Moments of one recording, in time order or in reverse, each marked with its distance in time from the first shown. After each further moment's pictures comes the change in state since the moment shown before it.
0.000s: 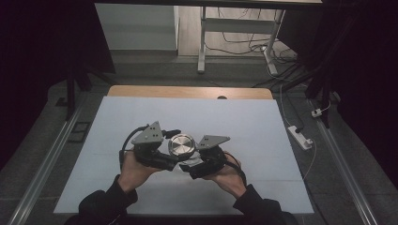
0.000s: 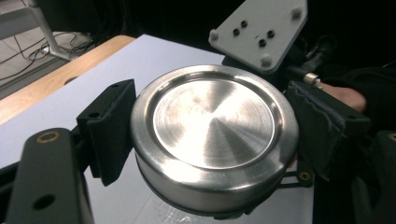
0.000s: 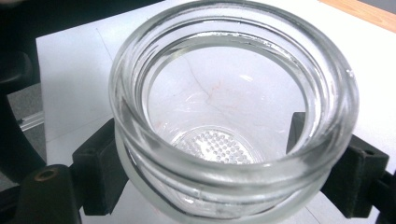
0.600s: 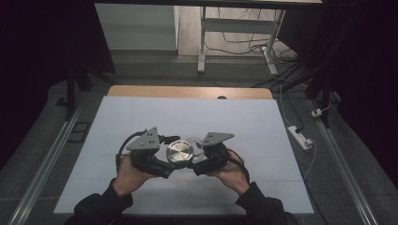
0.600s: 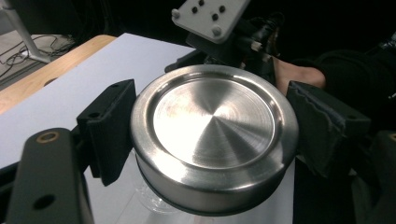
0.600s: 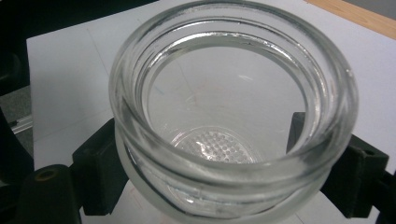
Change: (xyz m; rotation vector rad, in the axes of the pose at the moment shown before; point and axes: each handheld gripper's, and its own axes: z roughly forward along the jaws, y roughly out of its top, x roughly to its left) left arm -0.008 -0.008 -0.006 0.008 -0.061 0.035; right arm -0.014 -0.001 -0.005 -0.004 -0.011 0.001
